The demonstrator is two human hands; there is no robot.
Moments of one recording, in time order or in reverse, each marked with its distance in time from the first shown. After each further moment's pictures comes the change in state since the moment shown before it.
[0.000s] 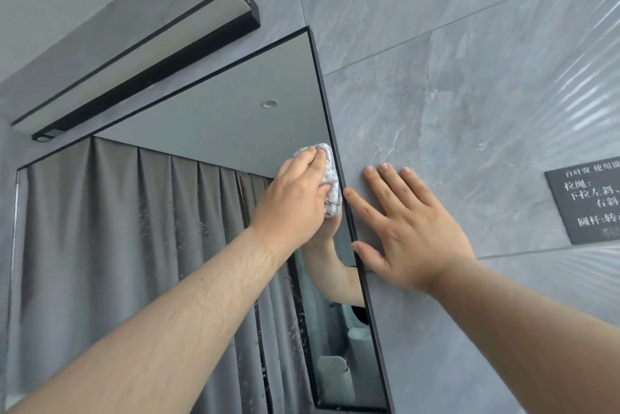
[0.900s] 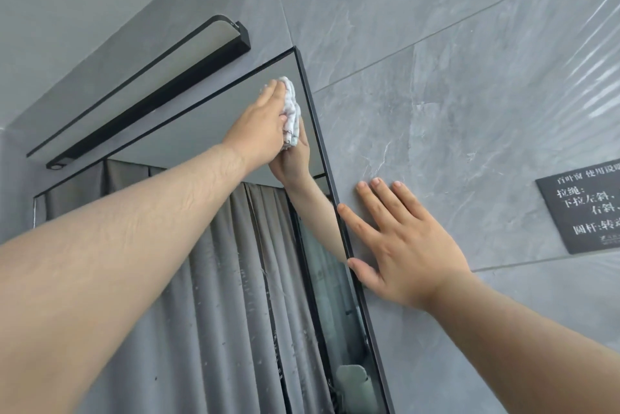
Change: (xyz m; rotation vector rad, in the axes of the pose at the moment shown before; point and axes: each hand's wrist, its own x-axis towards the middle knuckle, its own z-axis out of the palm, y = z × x) left_hand 0.119 -0.035 -0.055 0.123 -0.103 -0.080; right_hand 0.000 0.001 -0.003 0.016 -0.032 -0.004
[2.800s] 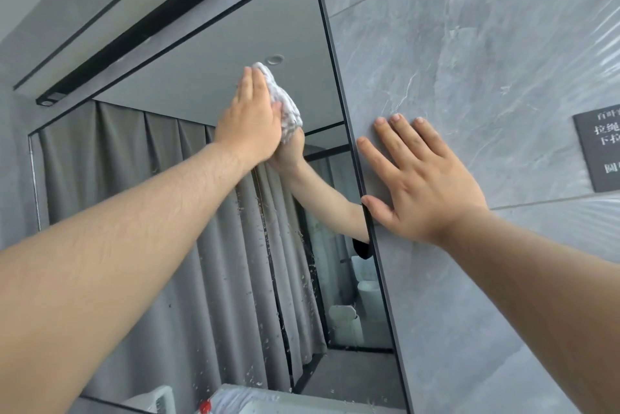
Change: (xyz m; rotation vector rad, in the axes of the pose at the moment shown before) left_hand -0.077 -0.025 0.038 0.086 -0.013 -0.225; right_hand 0.001 -0.002 0.002 -0.056 0.030 0.008
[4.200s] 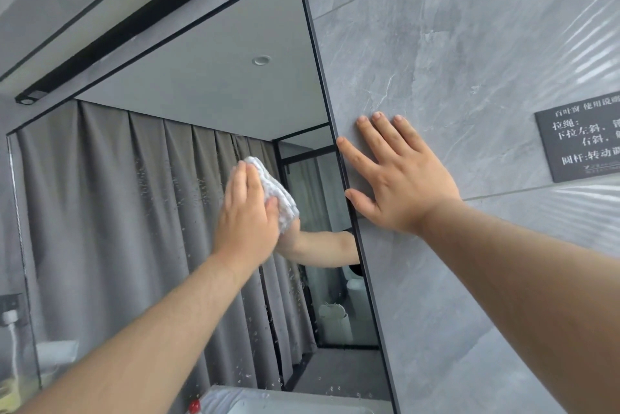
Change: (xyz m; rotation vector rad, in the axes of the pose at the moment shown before) left_hand -0.134 -0.004 0.055 -0.130 0.028 -0.049; right_hand -0.001 0.001 -0.006 -0.025 -0.071 -0.002
